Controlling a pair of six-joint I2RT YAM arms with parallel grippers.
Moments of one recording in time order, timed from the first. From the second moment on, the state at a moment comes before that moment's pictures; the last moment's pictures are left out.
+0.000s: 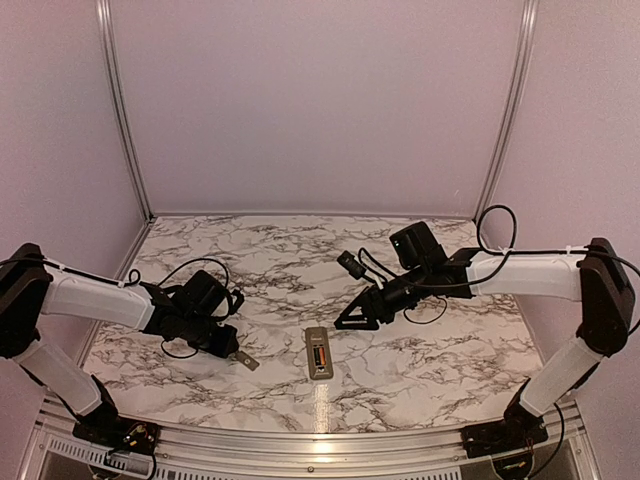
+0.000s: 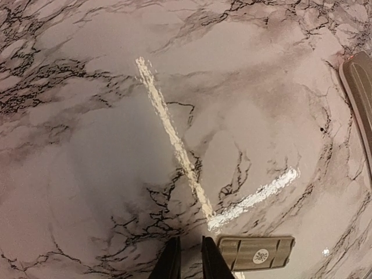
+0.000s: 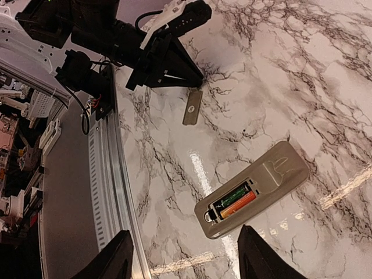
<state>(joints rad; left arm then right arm) -0.76 1.52 0.67 -0.22 0.02 -0.38 0.71 1.57 0.97 -0.23 -0.80 0.10</state>
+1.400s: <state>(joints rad) -0.80 1.53 0.69 -0.23 0.06 -0.36 0.71 1.58 0.97 -0.21 -0.83 0.11</state>
